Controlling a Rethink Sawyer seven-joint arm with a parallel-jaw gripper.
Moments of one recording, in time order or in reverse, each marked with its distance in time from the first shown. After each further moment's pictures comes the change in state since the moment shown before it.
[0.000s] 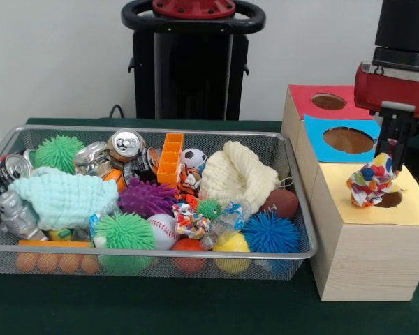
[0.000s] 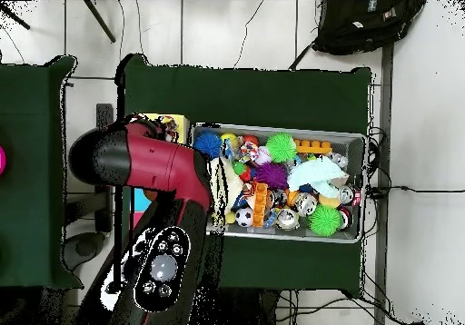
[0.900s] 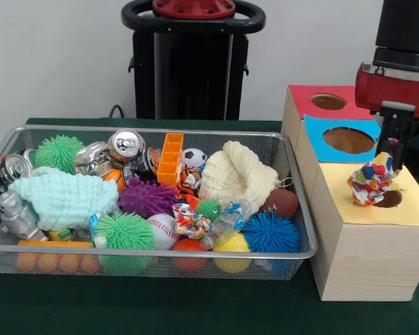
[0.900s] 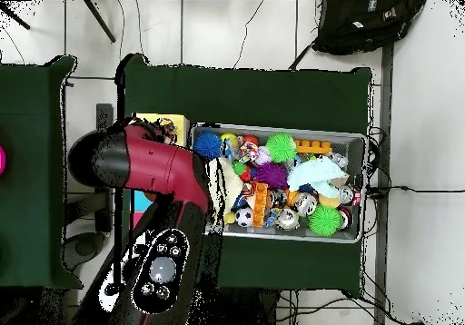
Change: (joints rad) arm 0.006 -0.002 0.000 0.014 0.013 0.000 0.000
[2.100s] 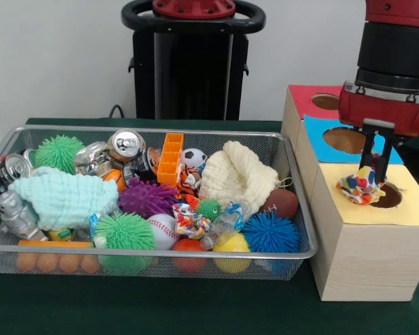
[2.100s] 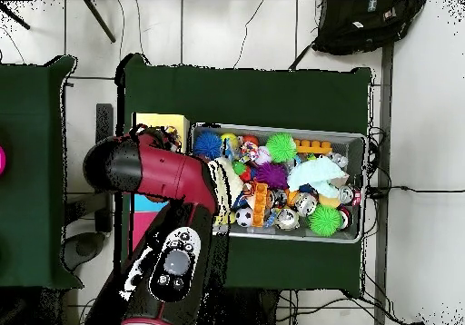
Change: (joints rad) arm -0.032 0.007 0.055 0.066 0.003 -0.080 0.000
